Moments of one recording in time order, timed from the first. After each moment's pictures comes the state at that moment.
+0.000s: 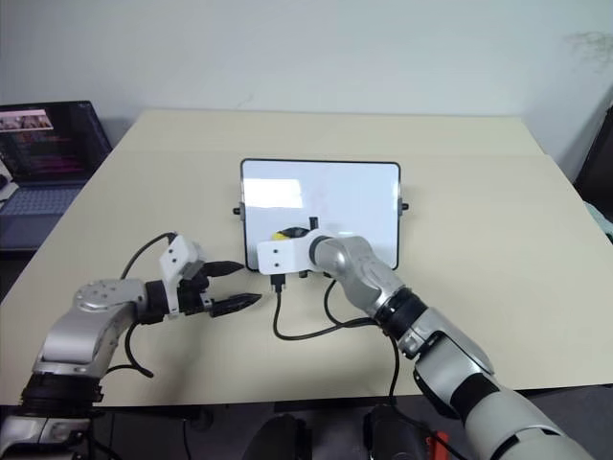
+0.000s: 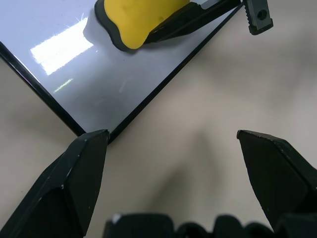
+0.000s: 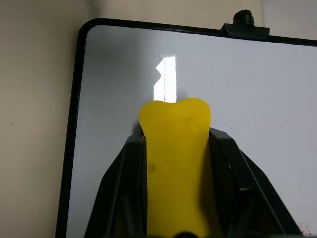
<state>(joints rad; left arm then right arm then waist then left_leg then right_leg) -0.27 0.74 0.05 0.05 -0.33 0.40 -1.06 -0.92 -0.12 0.64 0.46 -0.61 0.13 0.54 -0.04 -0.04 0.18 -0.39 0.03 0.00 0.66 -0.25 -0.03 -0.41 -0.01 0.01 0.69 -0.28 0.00</state>
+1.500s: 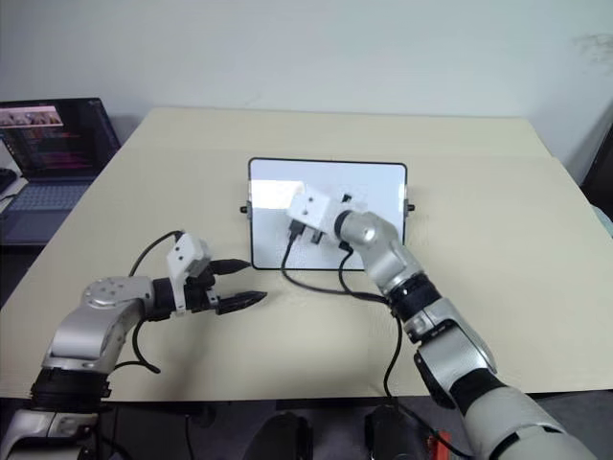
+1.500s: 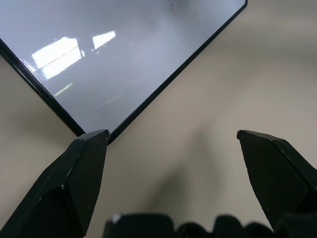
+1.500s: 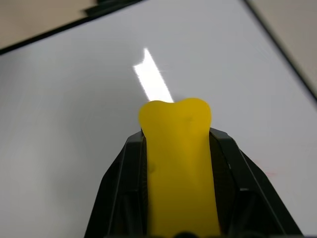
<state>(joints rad) -0.30 0.72 0.03 0.07 -0.33 0.40 -1.06 -0.98 -0.12 0.35 0.56 -0.34 0.20 0.44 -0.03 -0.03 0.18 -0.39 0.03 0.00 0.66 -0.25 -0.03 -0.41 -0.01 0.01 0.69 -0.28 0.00</state>
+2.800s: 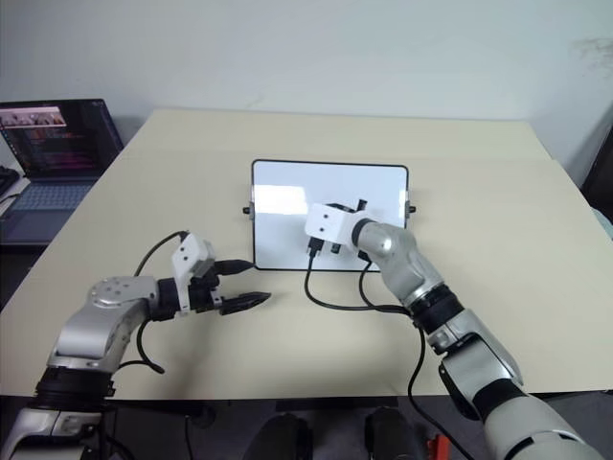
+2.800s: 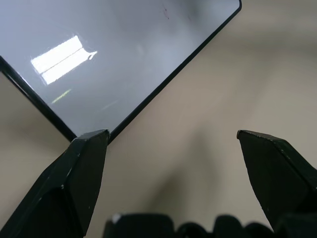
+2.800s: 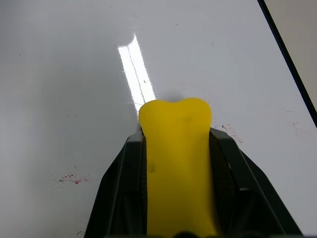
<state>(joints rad) -0.31 0.71 0.01 0.07 -0.33 0.40 -1.06 -0.84 -0.24 0.46 0.38 -0.41 0.16 0.48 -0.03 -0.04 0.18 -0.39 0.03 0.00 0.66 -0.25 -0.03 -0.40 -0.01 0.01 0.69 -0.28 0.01</state>
